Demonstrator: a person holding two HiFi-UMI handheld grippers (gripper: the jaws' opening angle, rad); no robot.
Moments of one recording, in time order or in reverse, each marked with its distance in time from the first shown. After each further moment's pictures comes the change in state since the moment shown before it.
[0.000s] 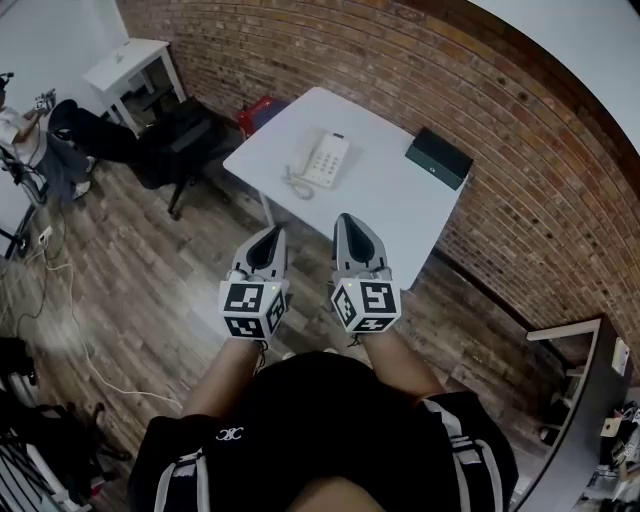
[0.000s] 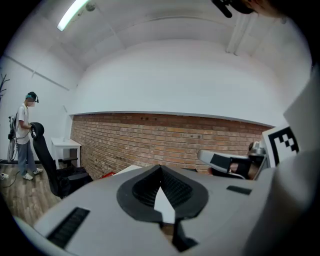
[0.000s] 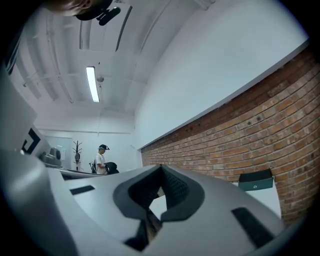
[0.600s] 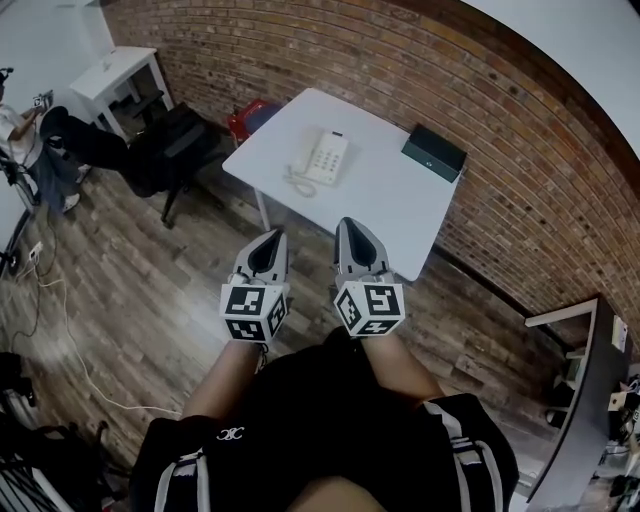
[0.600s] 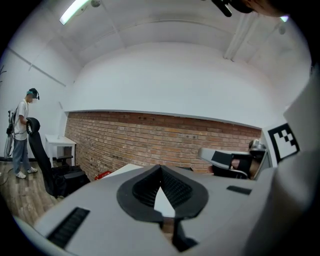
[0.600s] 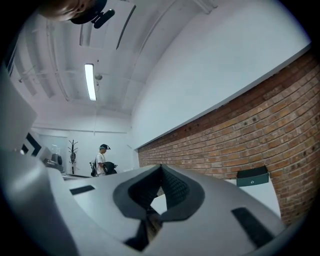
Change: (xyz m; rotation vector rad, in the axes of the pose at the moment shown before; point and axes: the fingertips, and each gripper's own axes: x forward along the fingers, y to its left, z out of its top) left arm -0.029 0.032 -0.014 -0.003 -0.006 -0.080; right arm -0.009 0.044 -0.012 0.007 -0.007 -0.058
